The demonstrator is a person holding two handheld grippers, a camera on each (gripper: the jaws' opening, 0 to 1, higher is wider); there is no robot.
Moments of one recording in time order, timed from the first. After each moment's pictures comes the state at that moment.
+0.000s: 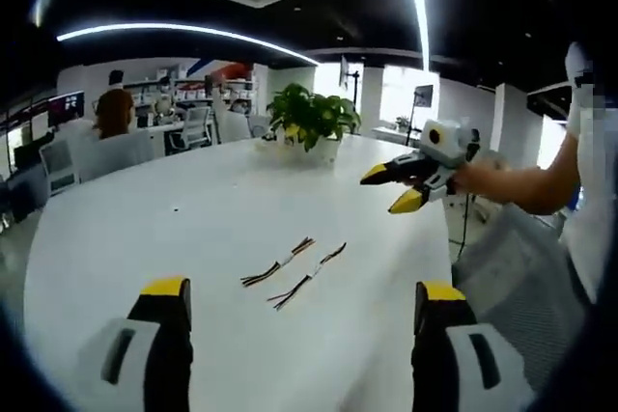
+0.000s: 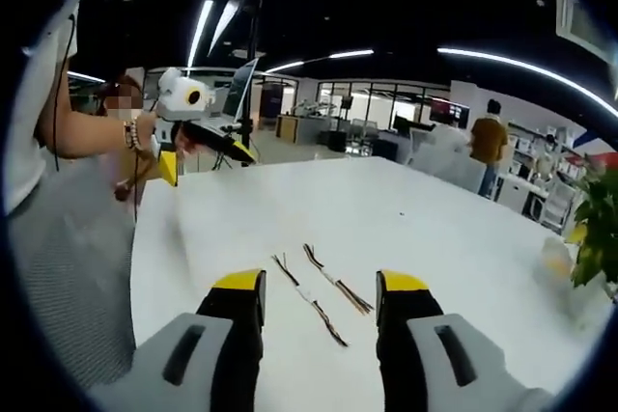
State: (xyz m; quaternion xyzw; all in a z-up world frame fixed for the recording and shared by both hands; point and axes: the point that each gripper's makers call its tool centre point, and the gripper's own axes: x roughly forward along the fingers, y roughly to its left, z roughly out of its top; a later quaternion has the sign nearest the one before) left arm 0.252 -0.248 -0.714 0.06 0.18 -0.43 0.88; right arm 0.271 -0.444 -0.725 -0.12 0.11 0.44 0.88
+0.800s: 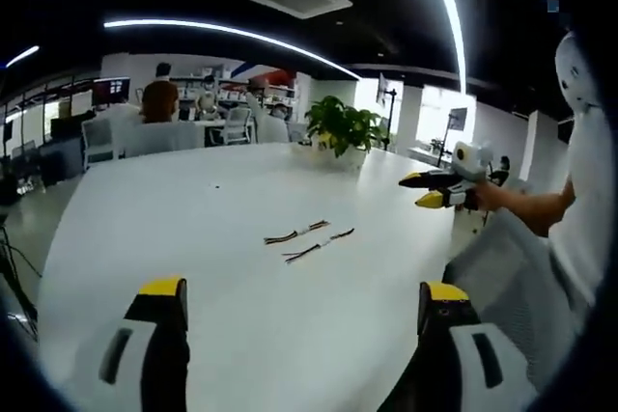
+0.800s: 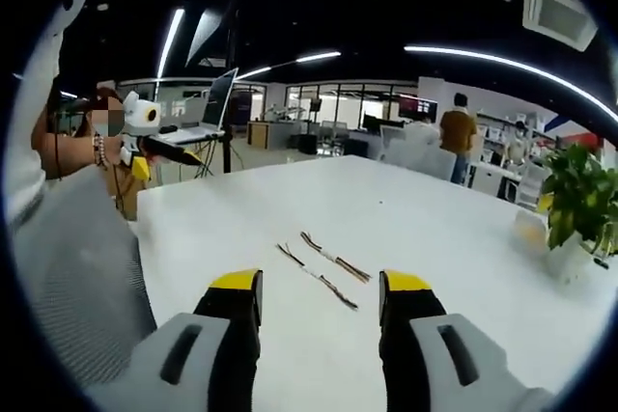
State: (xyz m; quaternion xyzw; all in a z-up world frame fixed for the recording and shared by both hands) left arm 0.187 -0.181 -0.729 0.00 0.18 -0.35 0.92; right arm 0.220 -0.473 -0.725 -0.09 0.12 0.38 0.91
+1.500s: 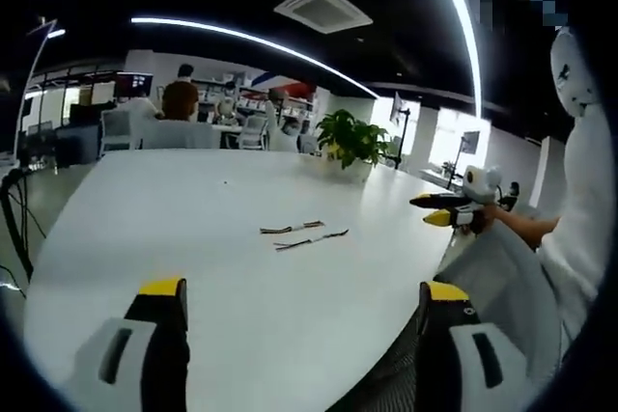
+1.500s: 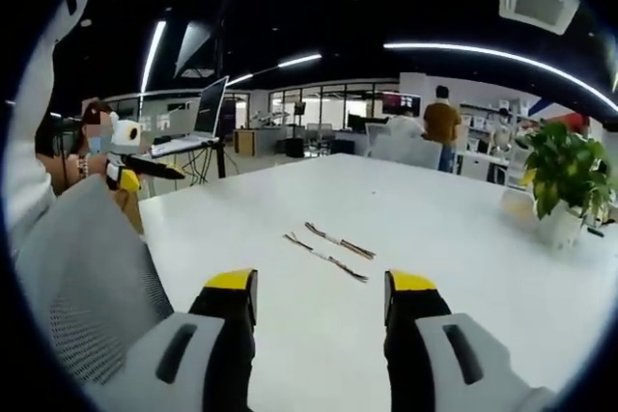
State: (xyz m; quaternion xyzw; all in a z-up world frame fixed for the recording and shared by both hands) left arm 0.149 -0.183 -0.735 -0.05 0.16 -0.31 0.94; right arm 0.187 -0.485 -0.733 -0.06 0.12 0.35 0.93
